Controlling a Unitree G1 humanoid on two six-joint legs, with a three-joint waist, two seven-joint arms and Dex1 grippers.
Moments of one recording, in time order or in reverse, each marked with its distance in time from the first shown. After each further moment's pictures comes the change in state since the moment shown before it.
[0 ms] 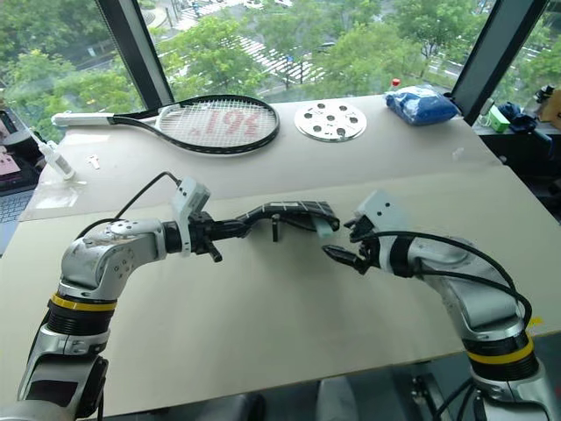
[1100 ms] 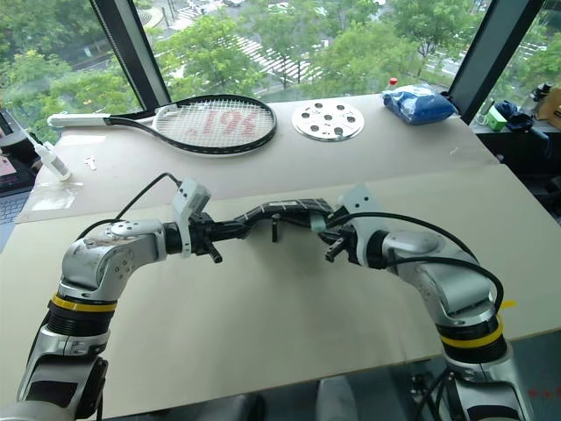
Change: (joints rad) left arm 0.005 0.000 -0.003 -0.002 0.001 0.000 0.000; right arm -0.104 0.094 0.063 0.032 -0.012 0.115 -0.128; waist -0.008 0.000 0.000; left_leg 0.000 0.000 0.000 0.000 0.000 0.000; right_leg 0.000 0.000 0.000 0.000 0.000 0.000
